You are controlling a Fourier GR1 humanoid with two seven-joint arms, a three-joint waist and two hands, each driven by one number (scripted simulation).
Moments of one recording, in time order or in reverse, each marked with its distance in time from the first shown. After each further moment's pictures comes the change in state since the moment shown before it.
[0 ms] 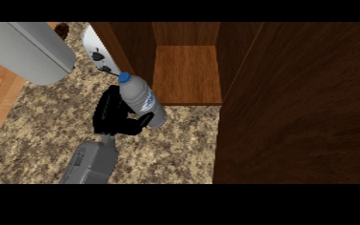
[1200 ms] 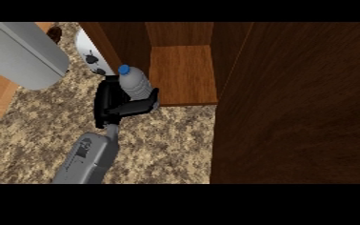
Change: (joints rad) left arm -0.076 0.084 -0.134 -0.012 -0.210 0.560 0.073; right arm -0.058 -0.002 0.023 0.042 -0.010 0.010 0.007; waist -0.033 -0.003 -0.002
